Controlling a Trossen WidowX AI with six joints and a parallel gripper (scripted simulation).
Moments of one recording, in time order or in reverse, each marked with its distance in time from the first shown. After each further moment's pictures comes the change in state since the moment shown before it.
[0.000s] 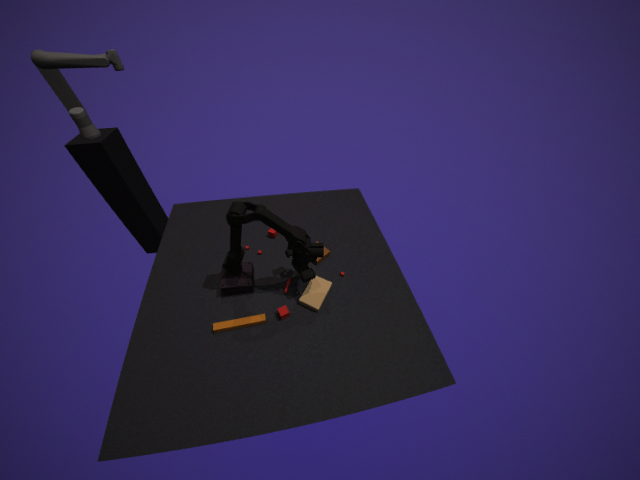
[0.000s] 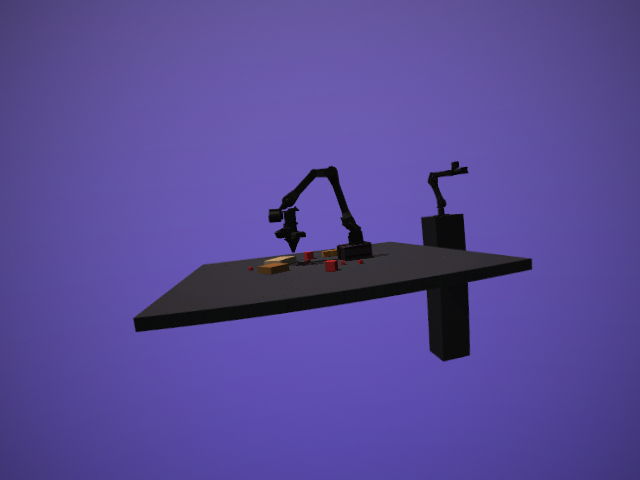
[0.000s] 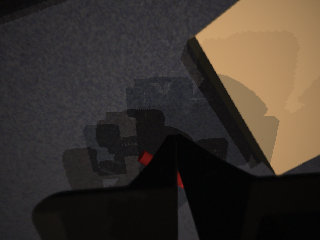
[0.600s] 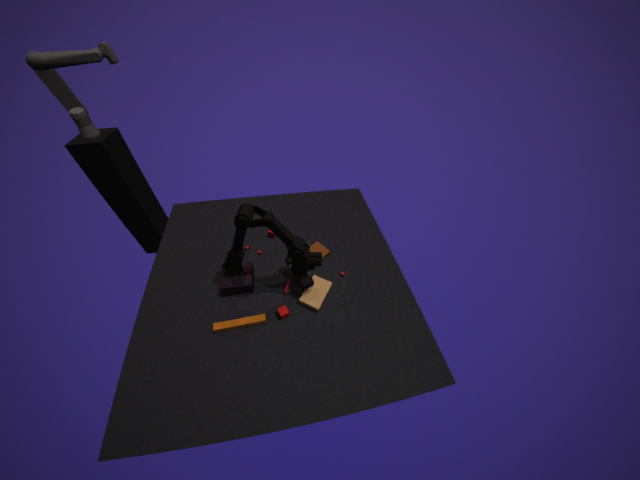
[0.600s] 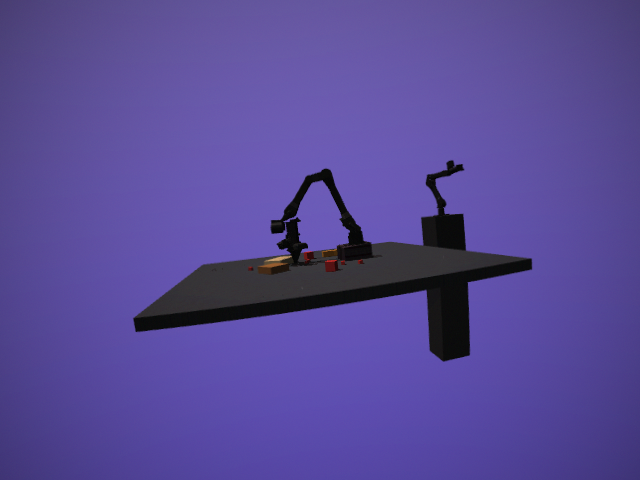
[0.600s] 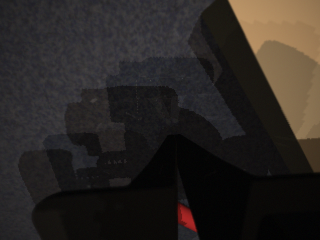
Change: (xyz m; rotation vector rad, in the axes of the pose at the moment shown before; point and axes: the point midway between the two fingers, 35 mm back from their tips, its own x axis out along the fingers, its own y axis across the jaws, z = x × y) arm 0.056 -0.001 -0.009 0.018 0.014 0.002
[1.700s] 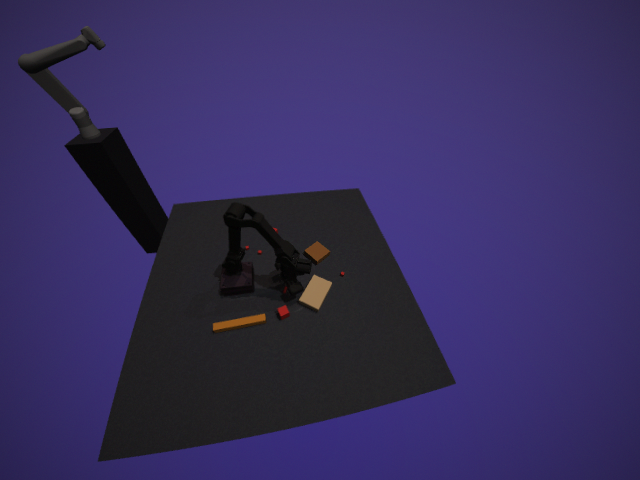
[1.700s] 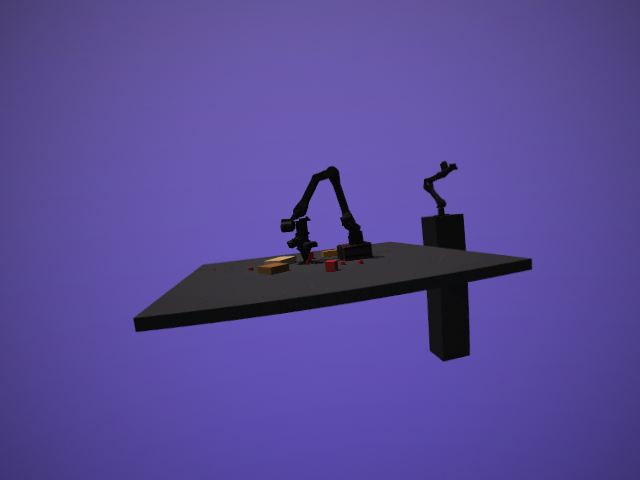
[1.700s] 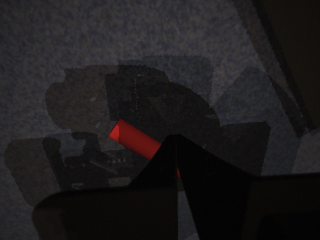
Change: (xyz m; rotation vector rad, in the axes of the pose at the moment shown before) arm 0.000 -0.004 -0.056 0.001 0.012 -0.005
